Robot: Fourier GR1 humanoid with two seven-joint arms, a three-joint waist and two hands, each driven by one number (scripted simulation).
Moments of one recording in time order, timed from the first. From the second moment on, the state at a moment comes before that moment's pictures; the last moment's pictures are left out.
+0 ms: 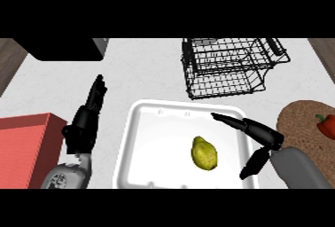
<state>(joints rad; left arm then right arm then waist) -0.15 0.10 -0.16 -1.57 -0.11 0.25 0.07 -0.31 -0.36 0.27 -1.04 0.40 0.48 -0.67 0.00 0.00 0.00</state>
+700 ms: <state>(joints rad) -0.15 0.07 -0.12 -1.54 -0.12 0.22 0.05 -0.32 -0.28 0.29 -1.09 0.42 0.53 -0.57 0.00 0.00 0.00</state>
